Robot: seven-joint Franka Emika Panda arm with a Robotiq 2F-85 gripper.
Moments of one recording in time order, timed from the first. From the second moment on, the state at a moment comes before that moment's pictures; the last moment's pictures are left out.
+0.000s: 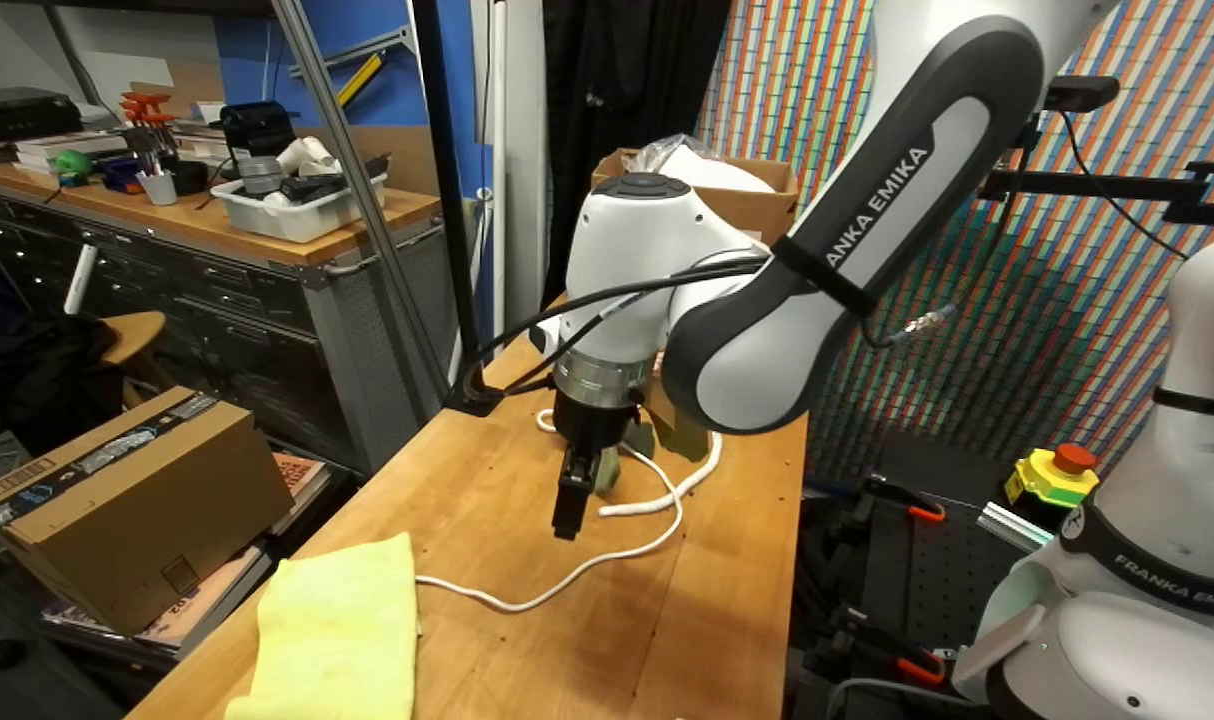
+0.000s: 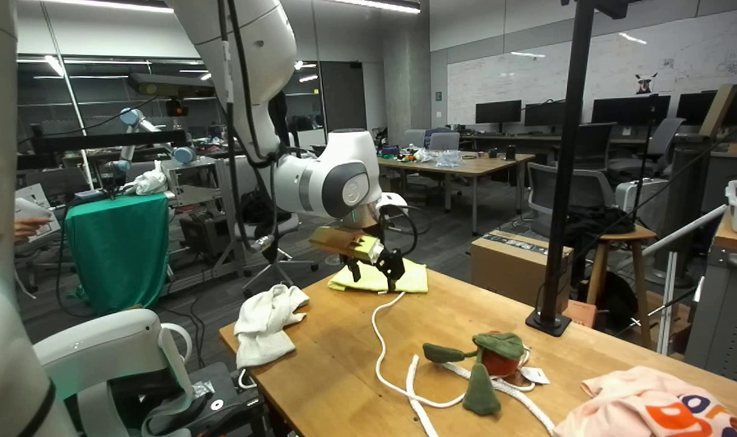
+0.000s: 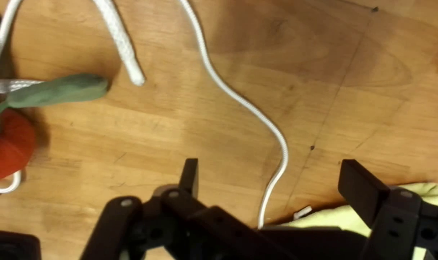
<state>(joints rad) 0.26 0.26 0.12 -2.36 -0.06 2.79 0.01</state>
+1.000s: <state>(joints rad) 0.14 0.45 0.01 -2.01 -0.21 2.58 -0.03</state>
